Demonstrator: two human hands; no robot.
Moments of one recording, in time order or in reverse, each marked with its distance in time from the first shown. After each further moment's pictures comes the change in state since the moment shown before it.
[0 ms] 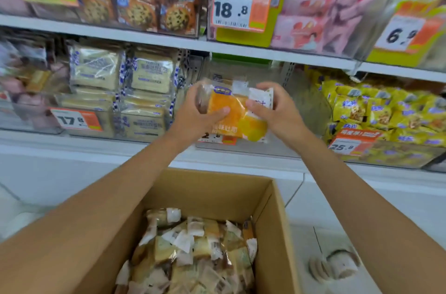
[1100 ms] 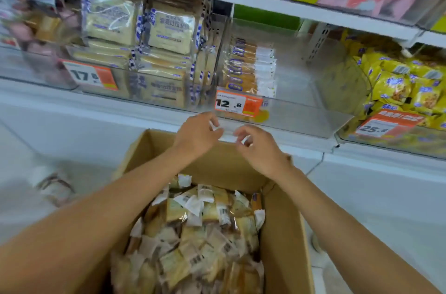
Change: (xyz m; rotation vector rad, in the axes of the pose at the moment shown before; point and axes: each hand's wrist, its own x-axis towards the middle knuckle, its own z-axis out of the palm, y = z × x) left_hand -0.037 -0.092 -0.007 0.663 0.034 -0.140; right_hand -0.070 0.078 0.084 -0.477 -0.300 0.088
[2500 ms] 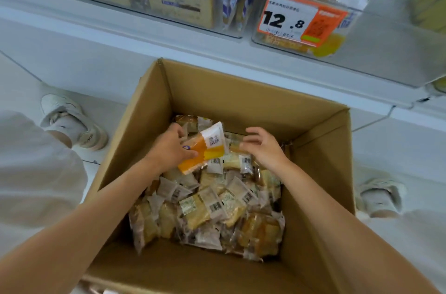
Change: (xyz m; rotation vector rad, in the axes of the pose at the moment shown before) left_hand -0.079 -0.177 0.054 -0.039 -0.303 -0.535; right_hand -0.027 0.097 0.151 0.474 -0.333 0.548
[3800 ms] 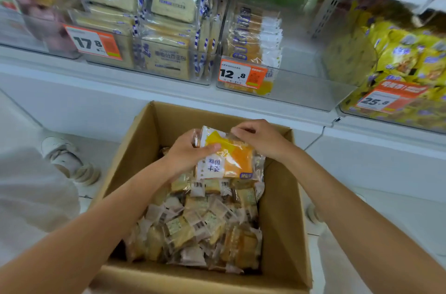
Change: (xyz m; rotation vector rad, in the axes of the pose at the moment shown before) left_hand -0.075 0.094 -0.013 -0.582 -0.185 0.310; right_hand -0.107 -0.118 -0.073 -0.359 0.015 -0.372
